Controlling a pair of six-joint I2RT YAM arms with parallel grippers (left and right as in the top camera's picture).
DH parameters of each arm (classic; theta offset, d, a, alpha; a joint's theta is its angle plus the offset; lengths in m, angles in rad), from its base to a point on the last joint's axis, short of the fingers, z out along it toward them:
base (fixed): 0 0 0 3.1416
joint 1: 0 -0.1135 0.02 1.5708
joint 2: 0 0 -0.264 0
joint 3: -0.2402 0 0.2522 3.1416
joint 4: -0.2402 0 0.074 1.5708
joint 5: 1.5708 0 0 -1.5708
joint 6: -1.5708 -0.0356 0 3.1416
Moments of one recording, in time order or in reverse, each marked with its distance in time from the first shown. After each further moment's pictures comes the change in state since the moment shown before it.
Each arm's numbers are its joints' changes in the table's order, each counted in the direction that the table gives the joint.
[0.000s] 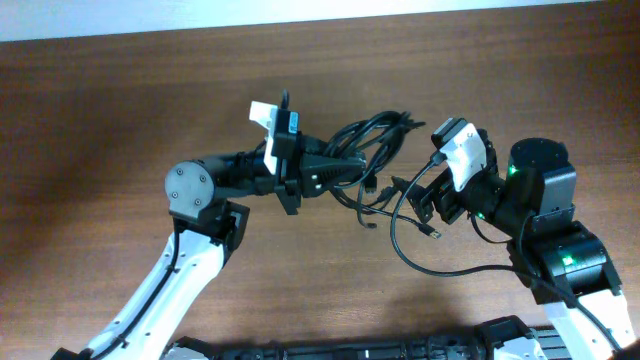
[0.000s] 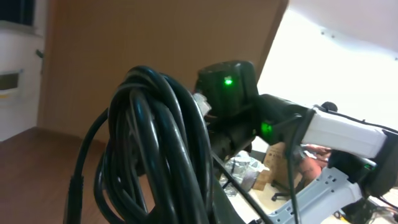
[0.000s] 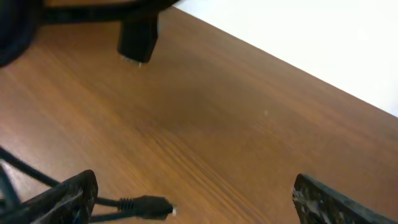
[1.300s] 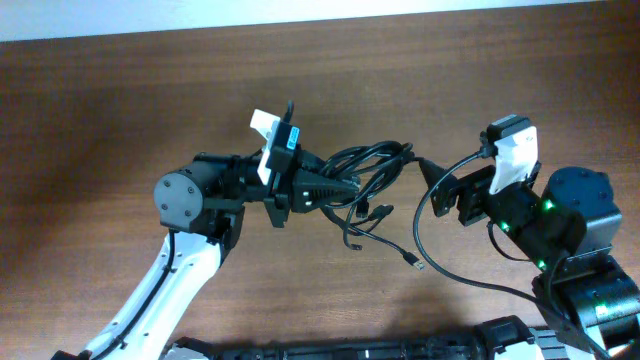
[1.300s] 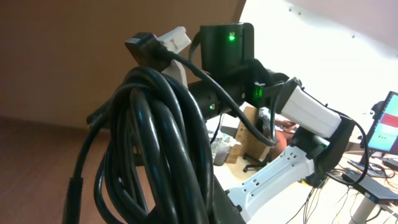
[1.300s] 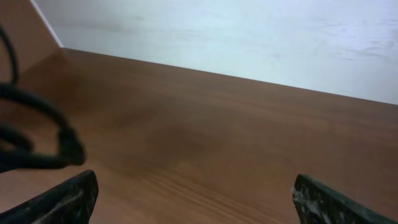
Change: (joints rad) left arm -0.018 -0.004 0.000 0.131 0.182 0.150; right arm 0.000 -0.147 -0.050 -0.023 0.175 -0.302
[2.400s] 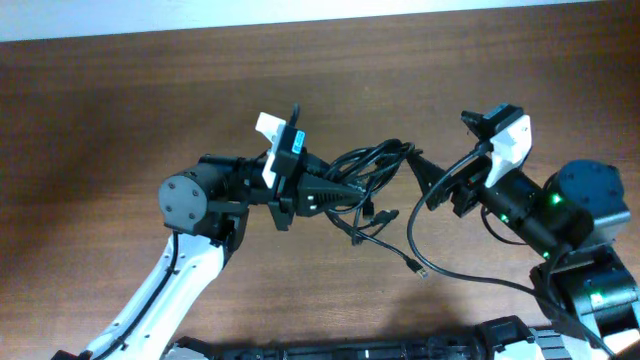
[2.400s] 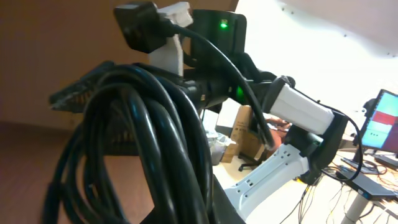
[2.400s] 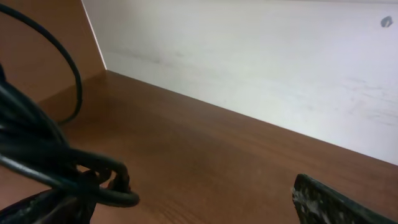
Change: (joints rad) left arm 0.037 -0.002 0.000 0.003 -0.006 0.000; right arm 0.006 0.040 0.000 0.189 -0.168 0.045
